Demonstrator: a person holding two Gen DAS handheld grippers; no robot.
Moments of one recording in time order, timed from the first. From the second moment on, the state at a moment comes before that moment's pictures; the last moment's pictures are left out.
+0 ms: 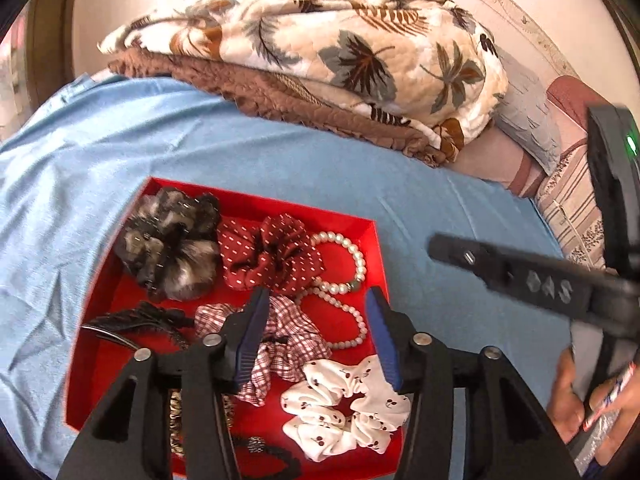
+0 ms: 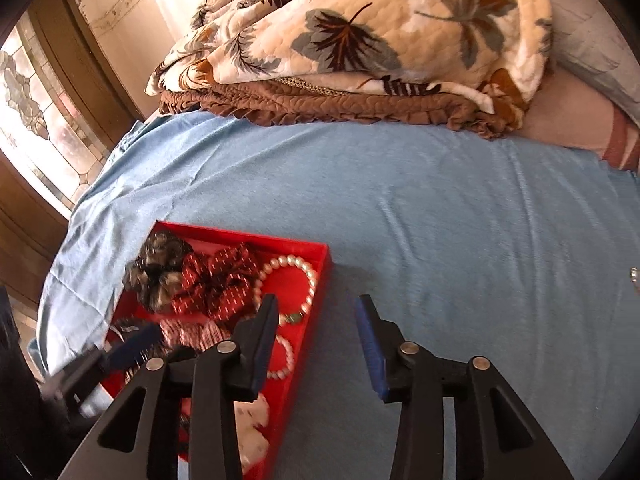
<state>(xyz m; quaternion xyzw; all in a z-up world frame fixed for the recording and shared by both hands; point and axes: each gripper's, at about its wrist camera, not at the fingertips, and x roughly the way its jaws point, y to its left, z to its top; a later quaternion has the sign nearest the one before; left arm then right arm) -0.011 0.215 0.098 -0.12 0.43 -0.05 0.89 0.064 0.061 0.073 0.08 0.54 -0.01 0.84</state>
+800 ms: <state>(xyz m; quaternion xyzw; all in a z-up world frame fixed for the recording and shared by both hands) -0.044 0.219 0.126 -0.05 0.36 0.03 0.93 -0.024 0.073 0.063 0.07 0.54 -0.03 0.84</state>
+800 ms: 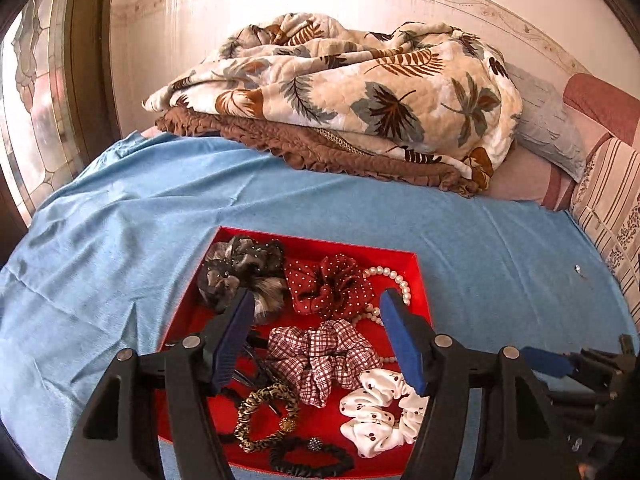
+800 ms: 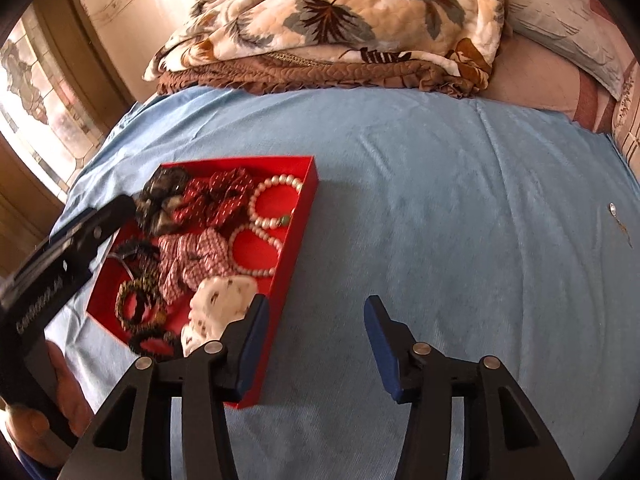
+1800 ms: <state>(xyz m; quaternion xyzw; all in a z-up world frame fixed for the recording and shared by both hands) -0.063 0.217 0.131 -0.02 0.34 0.06 0.94 -0.092 0.072 0.044 0.06 0.56 -0.06 0.83</state>
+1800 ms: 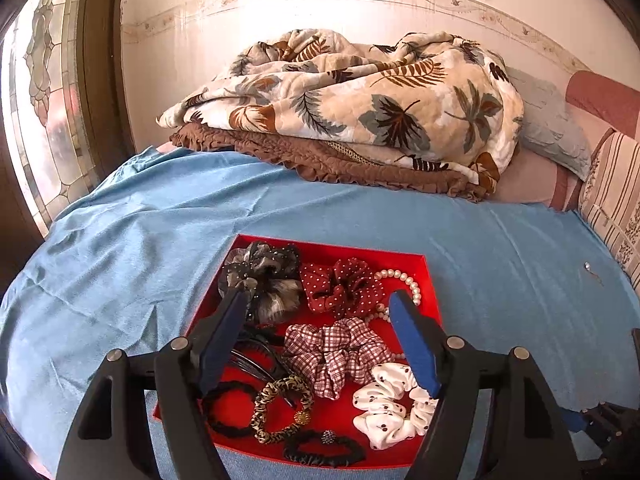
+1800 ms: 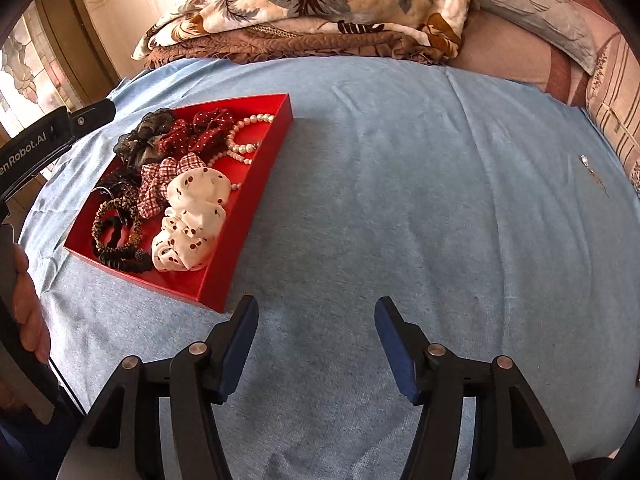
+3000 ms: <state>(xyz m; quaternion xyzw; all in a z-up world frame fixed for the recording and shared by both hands) -0.222 0.141 0.204 0.09 0.20 0.21 0.95 -0.190 0.035 0.073 0.03 0.44 -0.09 0.90</state>
